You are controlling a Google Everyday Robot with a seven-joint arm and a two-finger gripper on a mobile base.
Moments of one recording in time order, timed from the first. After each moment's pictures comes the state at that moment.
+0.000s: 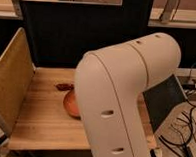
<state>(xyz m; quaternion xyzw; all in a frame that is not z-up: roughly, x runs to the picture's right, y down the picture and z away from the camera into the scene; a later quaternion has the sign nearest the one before) -0.036 0.058 0.854 -0.30 0.09 0.47 0.82</state>
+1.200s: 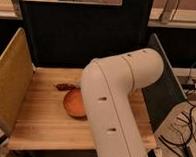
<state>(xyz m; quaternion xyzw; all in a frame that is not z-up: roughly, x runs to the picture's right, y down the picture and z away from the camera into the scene) -0.021 0.108 0.913 -0.38 0.13 0.51 0.76</state>
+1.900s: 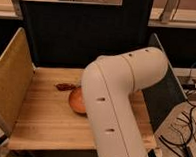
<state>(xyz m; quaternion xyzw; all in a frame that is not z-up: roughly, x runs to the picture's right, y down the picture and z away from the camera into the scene) 0.039 0.082 0.919 -0.33 0.17 0.55 0.74</state>
